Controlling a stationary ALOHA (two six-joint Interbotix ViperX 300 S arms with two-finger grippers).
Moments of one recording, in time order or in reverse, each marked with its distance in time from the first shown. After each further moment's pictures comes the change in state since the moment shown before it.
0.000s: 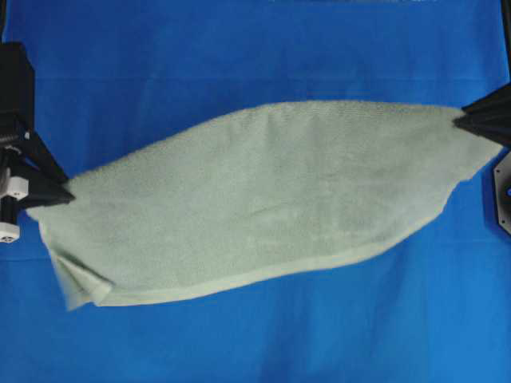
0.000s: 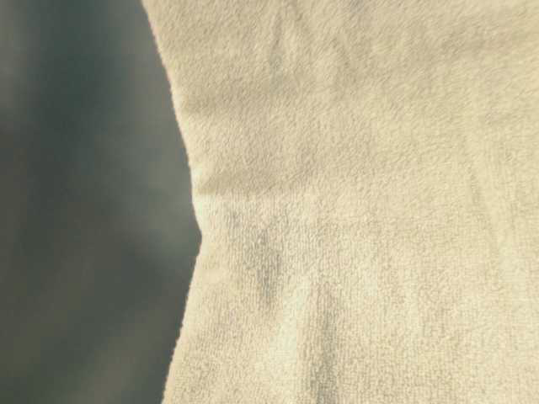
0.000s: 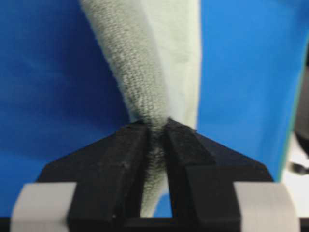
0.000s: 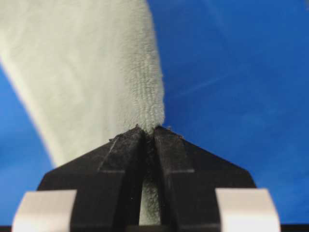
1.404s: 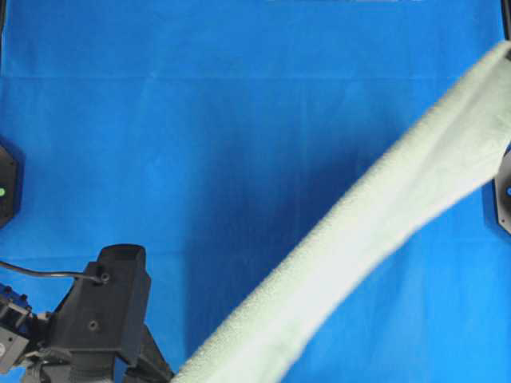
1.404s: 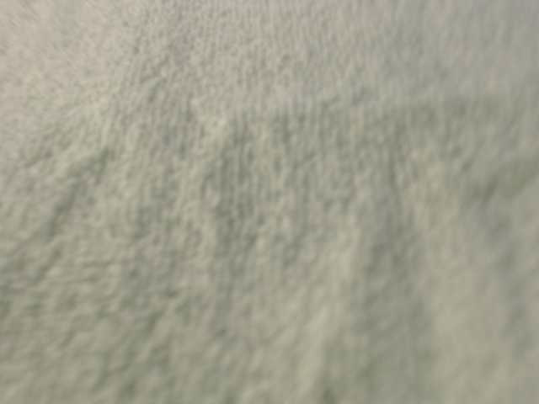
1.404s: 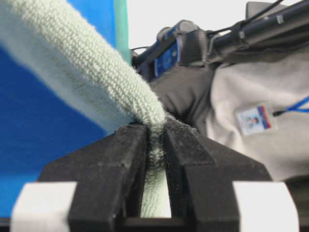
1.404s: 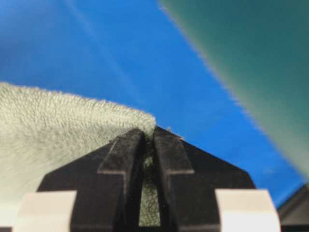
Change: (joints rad) left arm -0.368 0.480 -0.390 0.002 -0.296 -0.189; right arm 0.063 0.055 -0.060 -0.302 0.407 0.080
